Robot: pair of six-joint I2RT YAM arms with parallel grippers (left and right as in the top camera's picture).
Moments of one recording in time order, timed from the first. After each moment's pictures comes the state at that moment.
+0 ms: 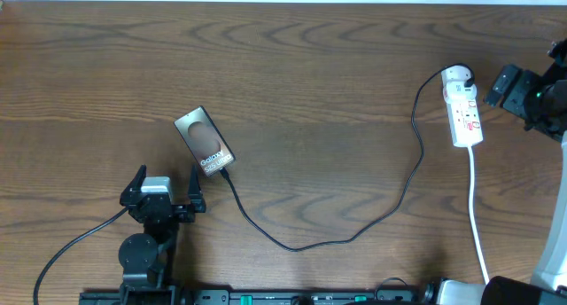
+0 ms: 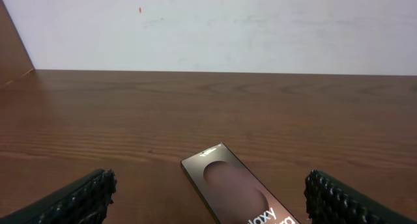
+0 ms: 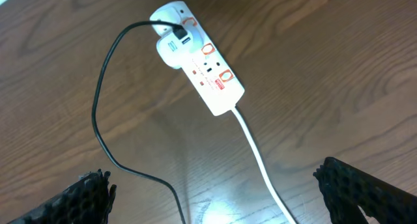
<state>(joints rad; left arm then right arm) -0.01 0.01 0.02 -0.12 0.00 -0.02 -0.30 1.50 1.69 -1.24 0.02 0.25</state>
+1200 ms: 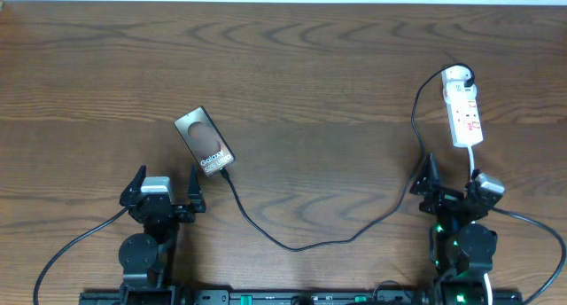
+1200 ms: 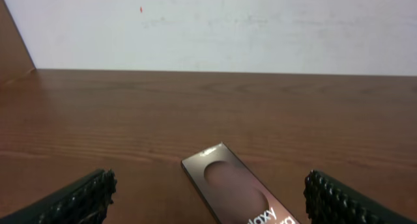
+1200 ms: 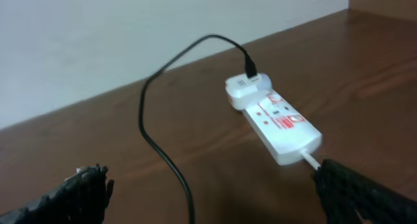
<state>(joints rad) -0.01 0.01 0.02 -0.12 -0.01 -0.02 -0.01 0.21 0.01 0.06 0.17 0.29</state>
